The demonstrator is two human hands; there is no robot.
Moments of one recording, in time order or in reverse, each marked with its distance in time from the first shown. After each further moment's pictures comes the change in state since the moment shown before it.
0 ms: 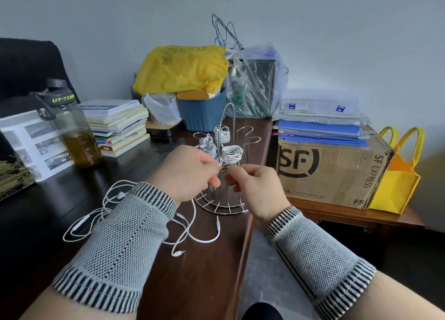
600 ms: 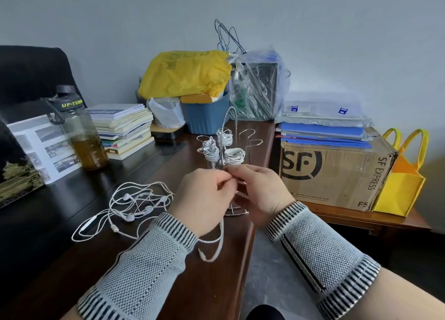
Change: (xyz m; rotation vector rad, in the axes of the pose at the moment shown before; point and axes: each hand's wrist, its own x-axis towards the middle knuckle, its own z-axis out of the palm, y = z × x) left_hand -0.031 -0.004 0.029 0.169 0.141 0.188; right_hand -0.006 -0.014 0.001 0.542 -0.160 0.259
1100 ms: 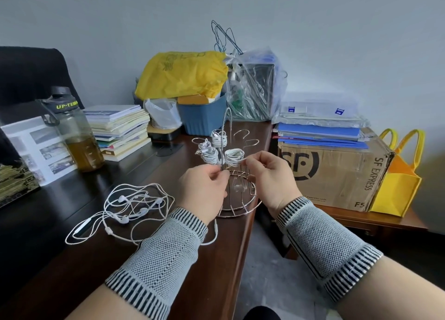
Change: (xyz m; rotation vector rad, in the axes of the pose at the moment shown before) left_hand 0.022 0.001 0.025 -0.179 0.177 -0.232; right_hand 0.020 -0.010 -0.034 -0.472 0.169 -0.362
